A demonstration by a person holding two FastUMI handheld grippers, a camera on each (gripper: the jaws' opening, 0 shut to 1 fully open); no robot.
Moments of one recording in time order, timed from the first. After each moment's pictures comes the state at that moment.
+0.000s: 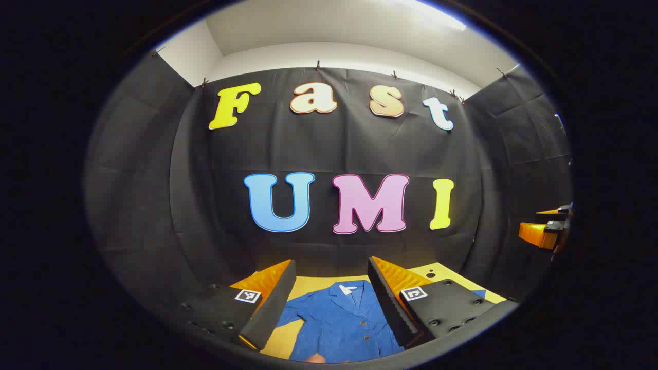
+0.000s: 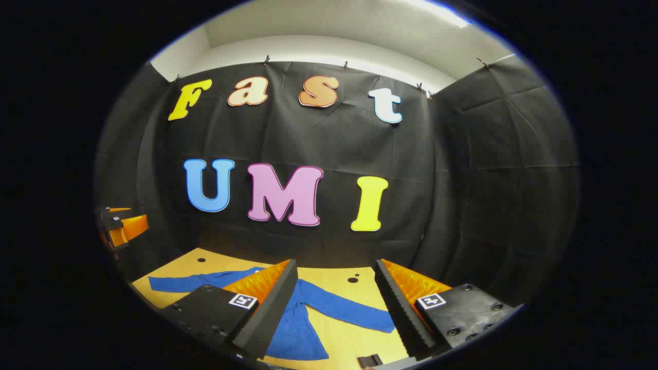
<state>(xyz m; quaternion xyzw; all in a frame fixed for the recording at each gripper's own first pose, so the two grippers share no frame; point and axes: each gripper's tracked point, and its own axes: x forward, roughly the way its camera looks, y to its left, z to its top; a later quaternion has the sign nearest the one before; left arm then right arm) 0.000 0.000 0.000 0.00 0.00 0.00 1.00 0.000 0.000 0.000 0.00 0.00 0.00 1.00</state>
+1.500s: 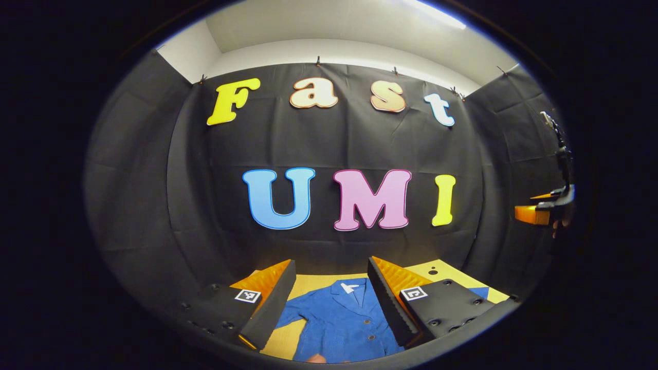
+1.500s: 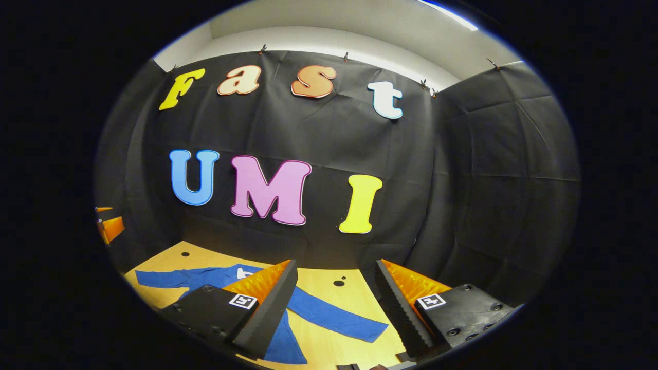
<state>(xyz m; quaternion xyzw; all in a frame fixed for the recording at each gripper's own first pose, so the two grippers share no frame) 0.017 0.016 -0.010 0.00 0.01 -0.01 1.00 0.080 -0.043 0.016 -0.02 0.04 -0.01 1.00</state>
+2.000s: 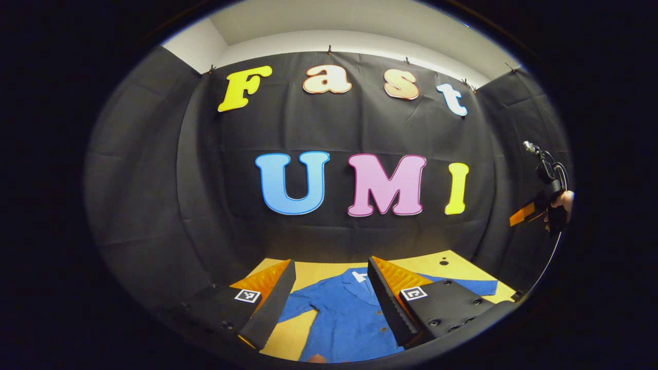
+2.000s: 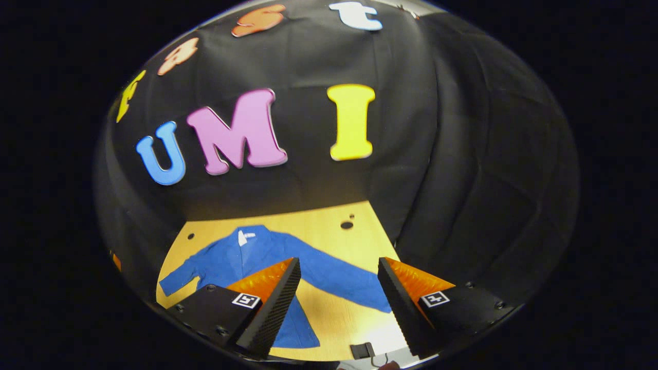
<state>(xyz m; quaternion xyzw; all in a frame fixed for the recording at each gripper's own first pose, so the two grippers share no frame) 0.023 0.055 -0.048 0.00 0.05 0.04 1.00 0.168 -0.102 -0.140 0.11 0.34 -0.02 0.93</state>
